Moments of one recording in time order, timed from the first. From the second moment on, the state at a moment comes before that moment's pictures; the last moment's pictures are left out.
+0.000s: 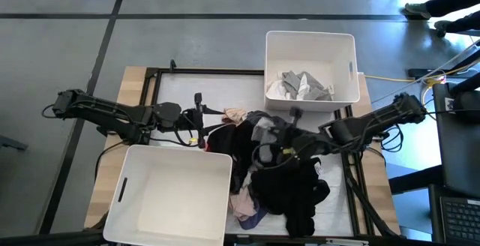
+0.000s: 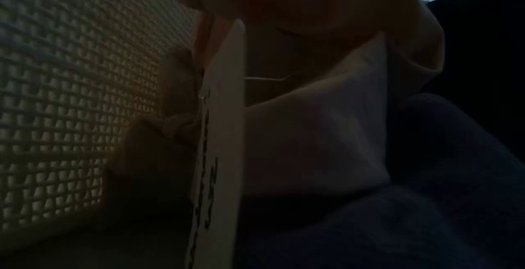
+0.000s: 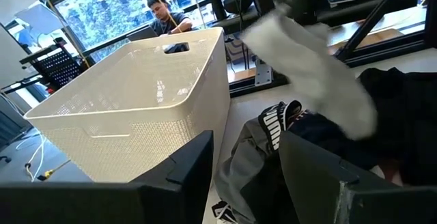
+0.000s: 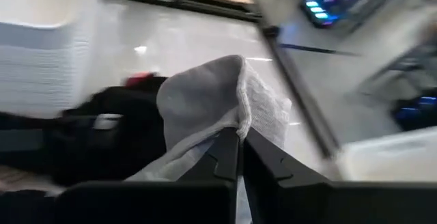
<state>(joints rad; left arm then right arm) -0.10 1.07 0.70 0.19 -0.33 0.32 0.39 1.35 1.26 -0.63 0.73 0.12</state>
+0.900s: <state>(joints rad) -0.10 1.07 0.70 0.19 -0.33 0.30 -0.14 1.12 1.26 -0.71 1.08 -0.14</state>
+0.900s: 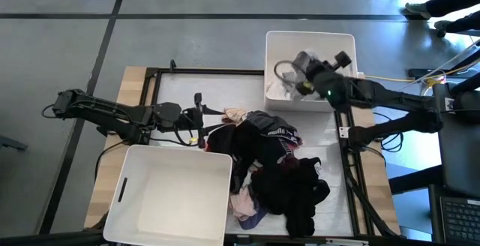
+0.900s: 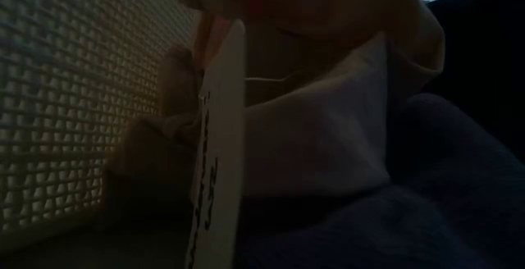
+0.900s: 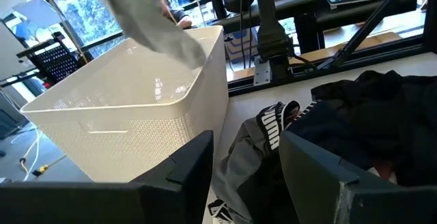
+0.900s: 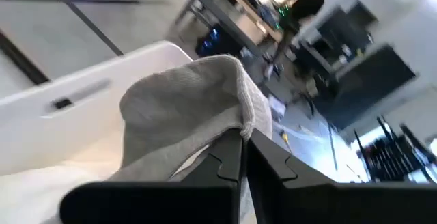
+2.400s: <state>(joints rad) -0.10 1.07 0.70 0.19 -0.33 0.28 -0.08 1.16 1.26 -0.88 0.32 0.25</state>
